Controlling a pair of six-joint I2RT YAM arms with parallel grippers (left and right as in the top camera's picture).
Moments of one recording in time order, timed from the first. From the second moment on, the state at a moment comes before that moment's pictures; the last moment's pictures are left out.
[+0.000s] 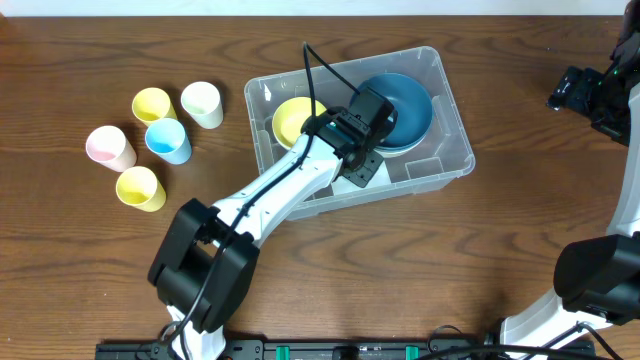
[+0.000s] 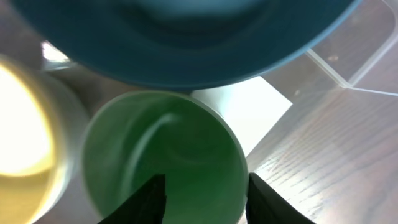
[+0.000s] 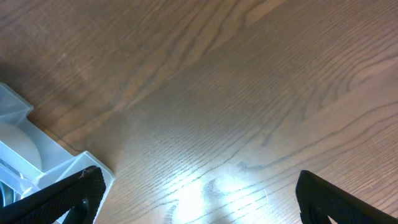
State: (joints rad) left arm -0.68 1.91 1.51 -0.78 -0.02 -0.03; right arm -0.28 1.85 1.99 -1.45 0.15 0.33
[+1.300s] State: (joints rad) left arm -0.68 1.42 1.23 -1.29 0.02 -0.51; right arm -0.28 1.85 1.99 -1.45 0.15 0.33
